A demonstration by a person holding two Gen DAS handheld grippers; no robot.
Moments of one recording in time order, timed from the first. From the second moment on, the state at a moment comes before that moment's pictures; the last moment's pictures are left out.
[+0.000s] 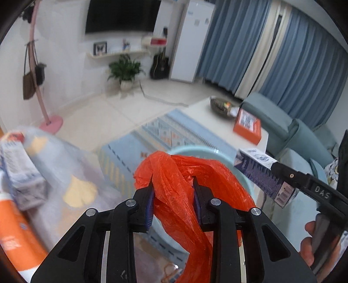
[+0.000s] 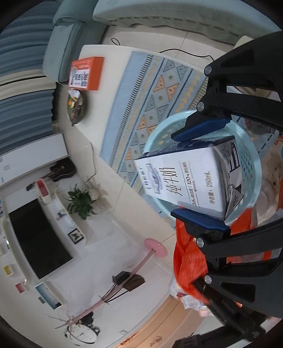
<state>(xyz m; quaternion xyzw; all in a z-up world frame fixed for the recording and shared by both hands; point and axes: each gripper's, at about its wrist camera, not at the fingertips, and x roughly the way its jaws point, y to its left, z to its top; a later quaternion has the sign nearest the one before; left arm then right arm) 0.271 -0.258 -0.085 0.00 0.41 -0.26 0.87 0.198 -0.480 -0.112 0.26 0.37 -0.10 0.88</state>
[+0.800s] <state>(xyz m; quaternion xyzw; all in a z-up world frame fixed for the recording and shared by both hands) 0.179 -0.182 -0.022 -0.04 0.33 -0.26 0.91 0.168 -0.392 -0.062 0.18 0.33 -0.01 0.93</state>
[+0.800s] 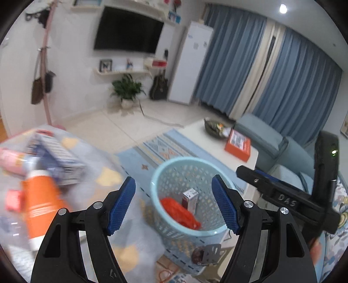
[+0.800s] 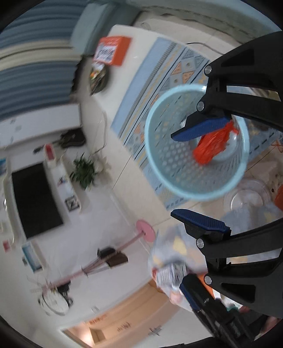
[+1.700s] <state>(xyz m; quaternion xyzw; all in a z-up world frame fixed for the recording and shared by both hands) 0.133 0.241 -0.044 -0.23 0.35 0.13 0.90 0.235 -0.154 -0.081 0.13 0.41 0.16 0.89</state>
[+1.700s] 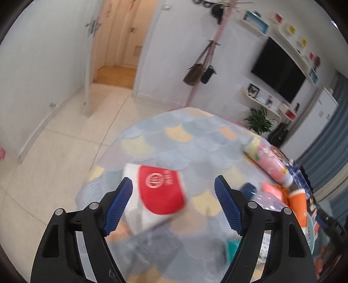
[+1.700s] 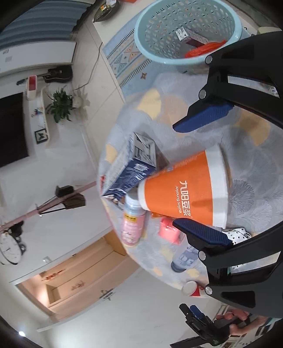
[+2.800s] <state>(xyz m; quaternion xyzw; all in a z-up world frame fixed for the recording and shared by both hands) 0.119 0.193 -0.042 -0.17 0.32 0.08 0.93 0.211 -0.138 -0.088 0.10 0.40 0.17 0.89</state>
